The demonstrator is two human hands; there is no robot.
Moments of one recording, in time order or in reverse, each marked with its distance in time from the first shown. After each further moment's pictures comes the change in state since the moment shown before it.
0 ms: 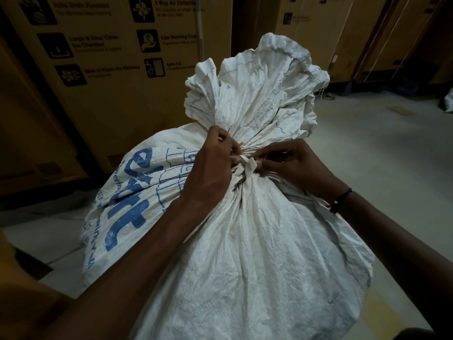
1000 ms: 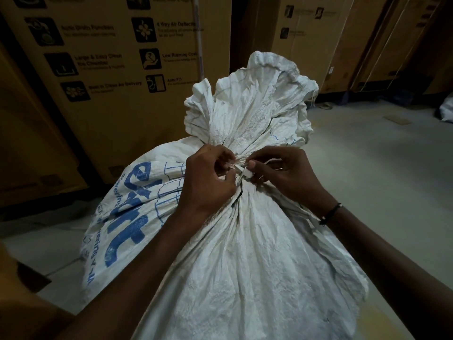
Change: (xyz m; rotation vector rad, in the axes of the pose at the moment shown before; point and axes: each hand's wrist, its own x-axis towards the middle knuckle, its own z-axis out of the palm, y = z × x) left_hand 0.003 0.004 -0.013 -0.182 0.119 -0.110; right_hand 0.007 -0.019 0.010 -0.097 0.153 -0.092
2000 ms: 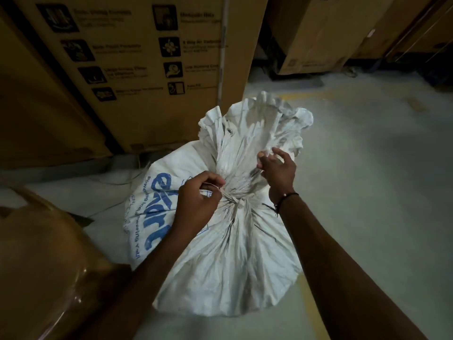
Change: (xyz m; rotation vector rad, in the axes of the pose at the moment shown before) left_hand 0.068 0.089 -0.095 -0.223 -0.145 -0.699; right_hand 0.117 -0.083 -0.004 0.377 0.464 0.859
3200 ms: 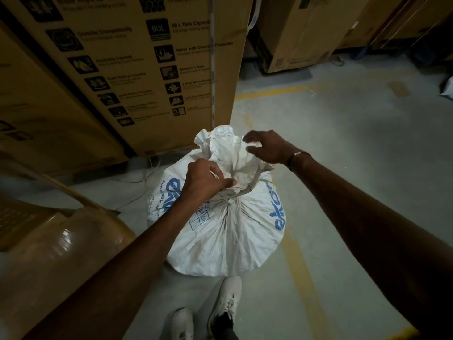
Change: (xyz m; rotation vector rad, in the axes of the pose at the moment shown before) left_hand 0.021 0.184 -0.047 0.409 -0.203 -0.291; right_hand -0.033 -0.221 -0.001 -1.355 -0.702 -0.428
